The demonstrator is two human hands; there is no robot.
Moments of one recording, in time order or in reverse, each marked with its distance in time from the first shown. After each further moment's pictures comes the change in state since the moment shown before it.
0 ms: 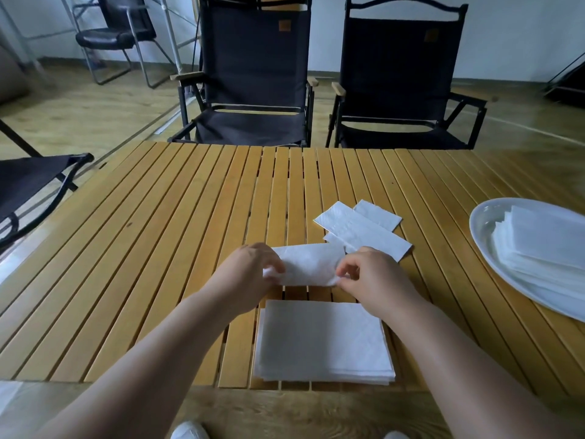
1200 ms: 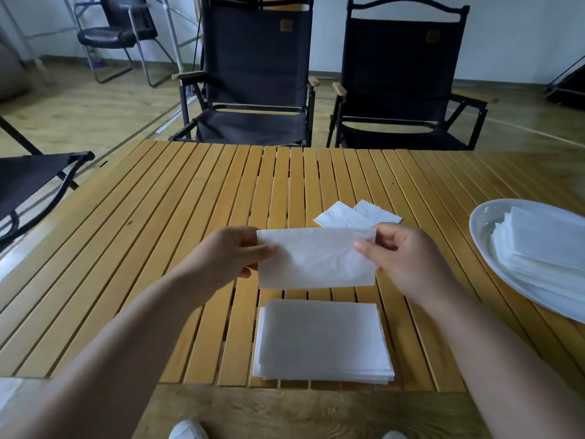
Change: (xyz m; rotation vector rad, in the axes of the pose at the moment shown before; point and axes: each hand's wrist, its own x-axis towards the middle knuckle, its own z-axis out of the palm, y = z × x) left_hand -0.011 0.003 -0.039 -0.734 -0.027 -0.209; right_hand -0.010 -0.002 -0.048 0.474 0.154 0.013
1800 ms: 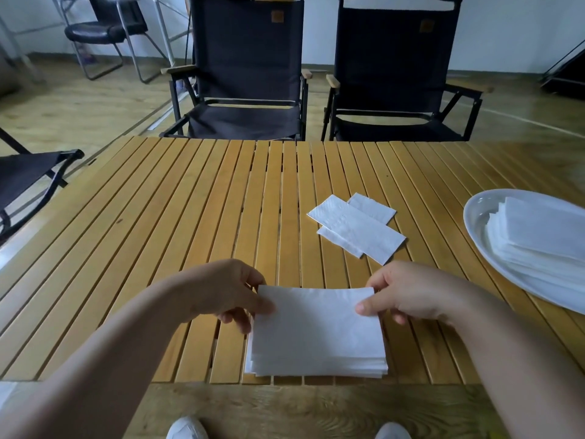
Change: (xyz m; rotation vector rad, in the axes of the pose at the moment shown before) left_hand -0.011 0.001 0.006 0.278 -0.463 -0.301; right_hand -0.016 -0.001 -0.021 -0.337 -0.634 0.389
